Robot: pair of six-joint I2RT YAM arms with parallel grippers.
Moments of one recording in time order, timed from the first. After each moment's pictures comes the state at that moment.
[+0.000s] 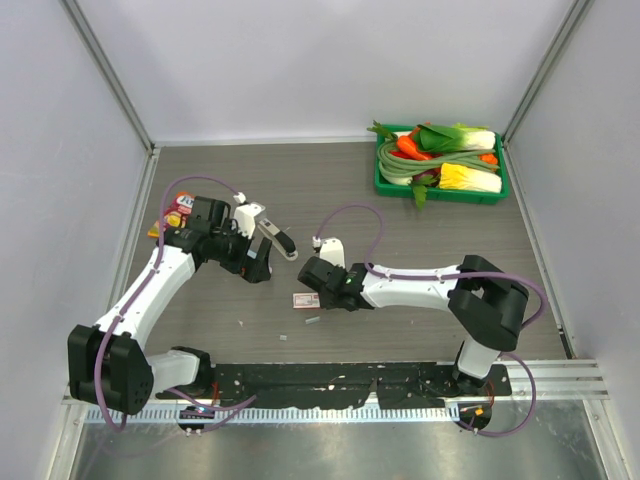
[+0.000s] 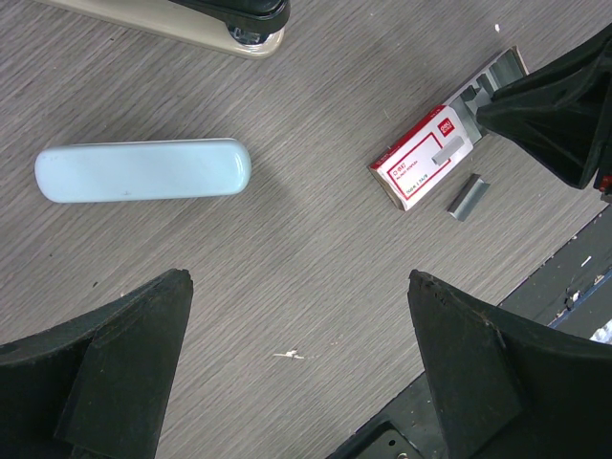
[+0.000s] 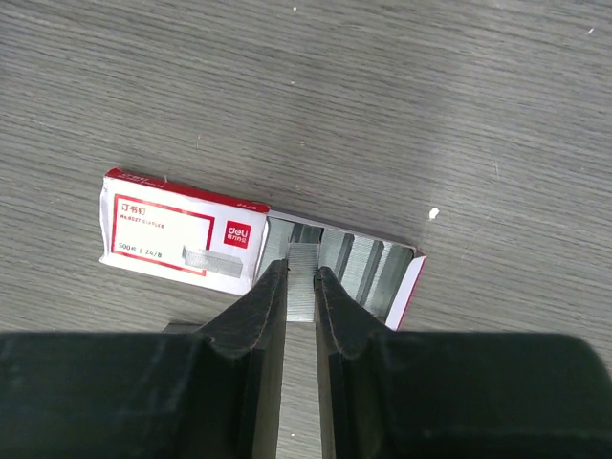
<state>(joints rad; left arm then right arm) -0.24 1.22 0.93 -0.73 0.44 0.21 1.10 1.70 1.02 -0.40 0.39 0.78</state>
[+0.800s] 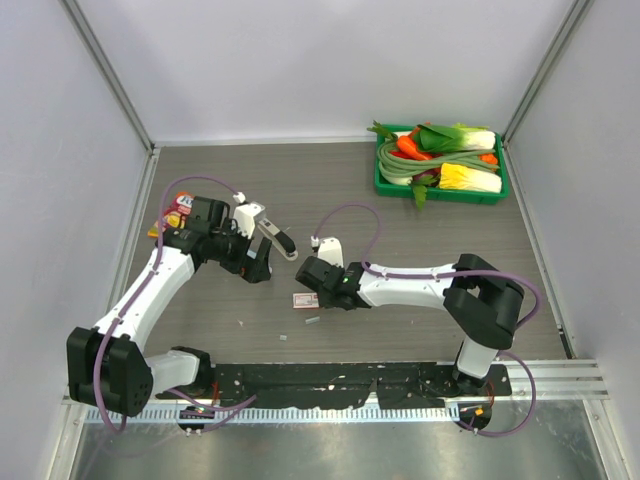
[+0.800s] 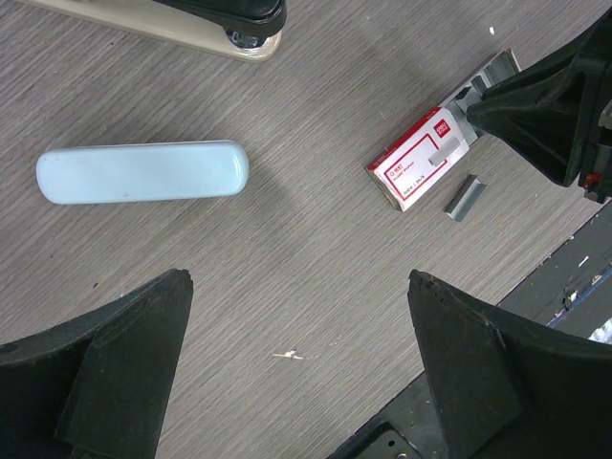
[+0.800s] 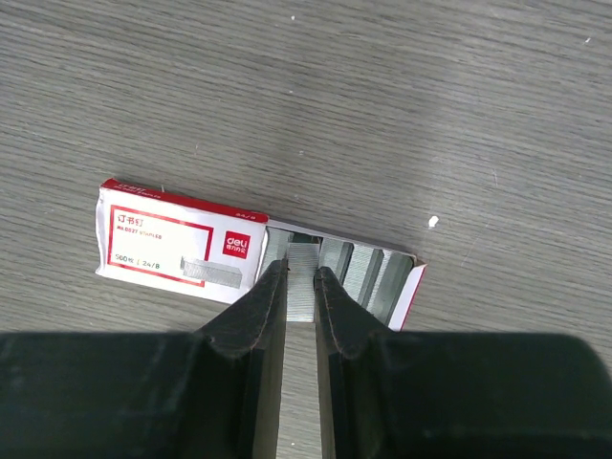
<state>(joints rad) -0.24 1.21 0.93 -0.73 0.45 0.21 1.10 1.73 1.05 -0.41 0.41 0.78</state>
